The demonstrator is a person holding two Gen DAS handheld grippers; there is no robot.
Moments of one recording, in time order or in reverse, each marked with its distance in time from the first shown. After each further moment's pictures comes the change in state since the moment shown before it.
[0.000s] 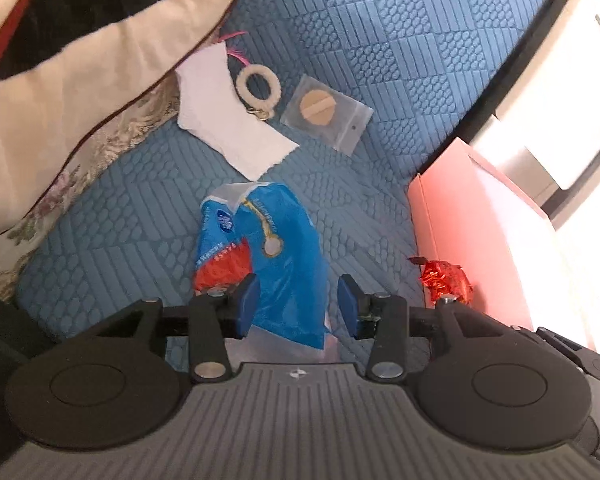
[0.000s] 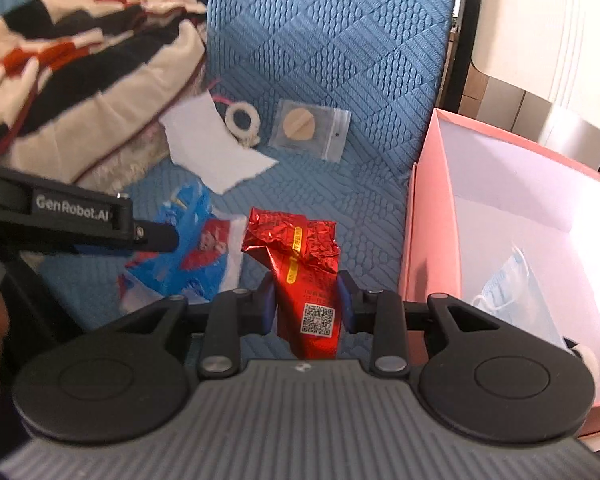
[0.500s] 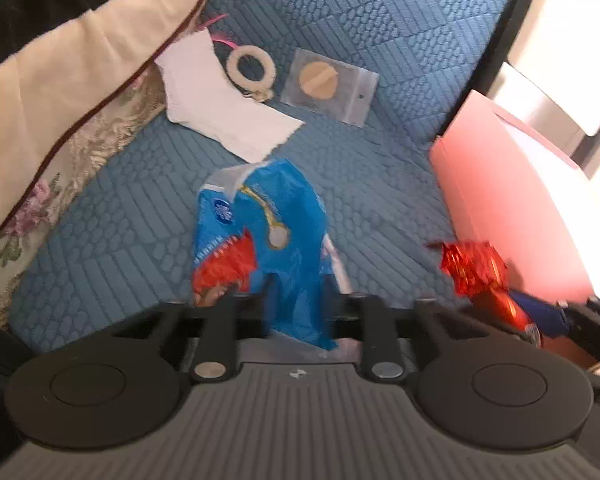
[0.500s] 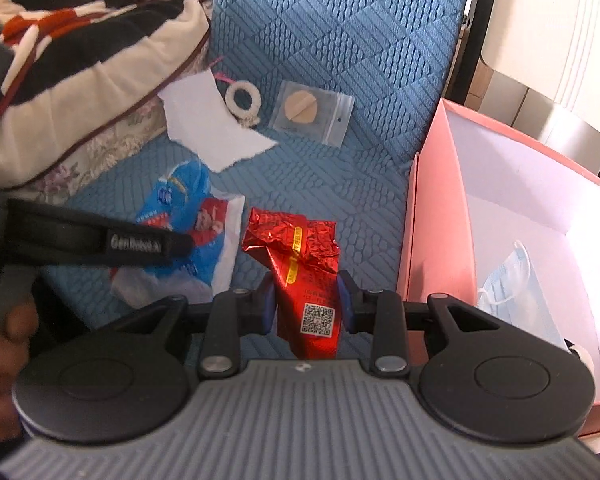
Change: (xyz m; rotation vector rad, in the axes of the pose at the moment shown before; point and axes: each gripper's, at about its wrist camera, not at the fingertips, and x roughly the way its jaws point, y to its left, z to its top) left arm 0.036 -0.012 -0.011 0.136 0.020 0.109; right arm 0.007 0.008 -0.006 -0.039 0.036 -0.024
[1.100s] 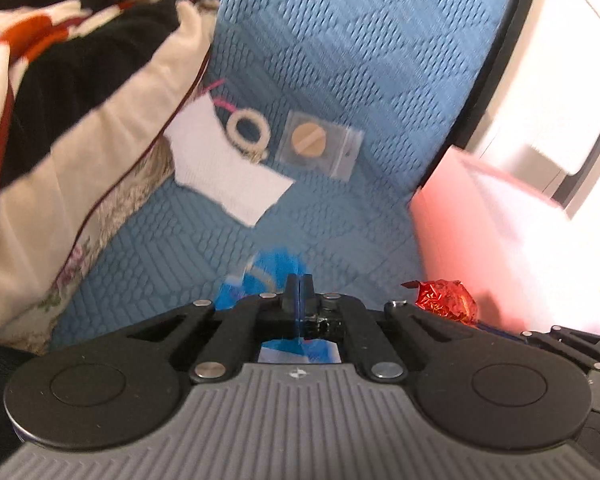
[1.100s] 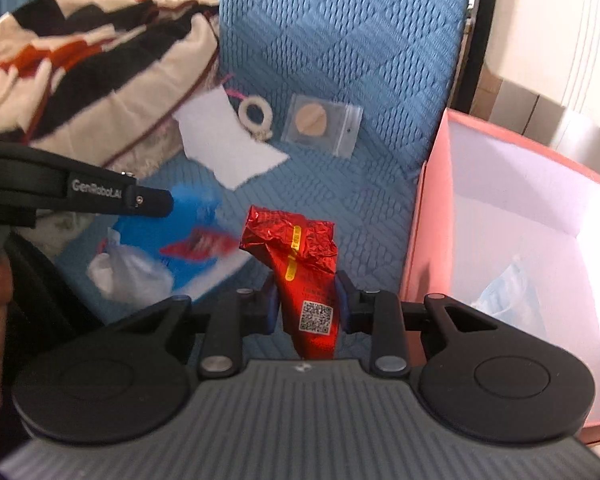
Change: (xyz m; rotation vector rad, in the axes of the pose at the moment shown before) left arm -0.064 -0.020 0.042 -0.008 -0.078 -0.003; right arm -0.027 -0.026 0.030 0.035 0.007 0.098
